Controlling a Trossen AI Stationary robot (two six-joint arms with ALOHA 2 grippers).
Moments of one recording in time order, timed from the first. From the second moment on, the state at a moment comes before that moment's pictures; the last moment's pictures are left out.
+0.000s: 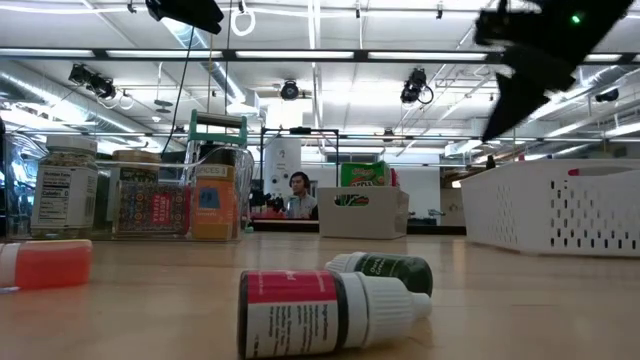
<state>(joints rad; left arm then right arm) -0.31 1.05 1.06 -0.70 -0.67 -0.33 0.43 1.36 0.90 -0.93 0.73 0.88</state>
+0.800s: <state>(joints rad) -0.47 1.05 0.73 -0.38 -0.53 -0.64 0.41 1.36 0.92 -0.15 0.69 0.09</state>
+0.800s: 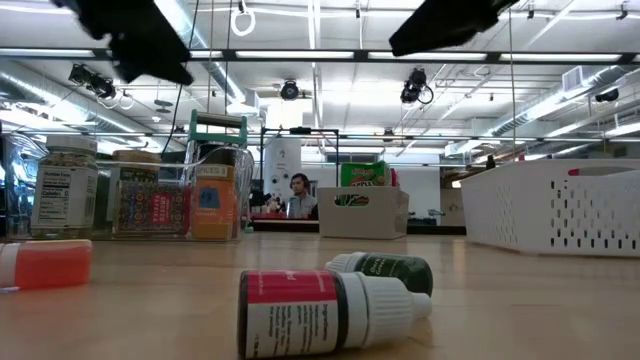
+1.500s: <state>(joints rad) -0.65 1.22 0.67 -0.44 -0.45 -1.36 0.29 1.36 0.92 -0.05 0.69 -0.10</state>
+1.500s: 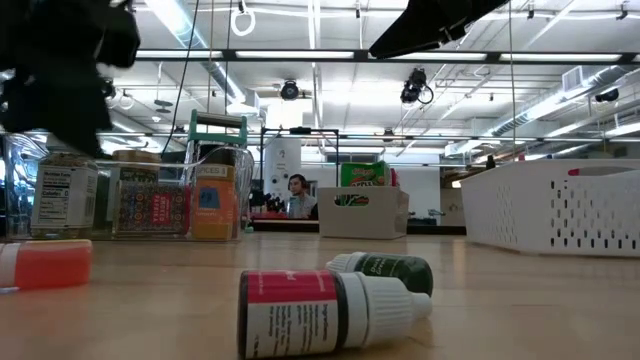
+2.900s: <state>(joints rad) -0.88 1.41 0.67 -0.48 -0.27 -1.03 0.15 1.36 0.92 0.04 0.38 -0.22</state>
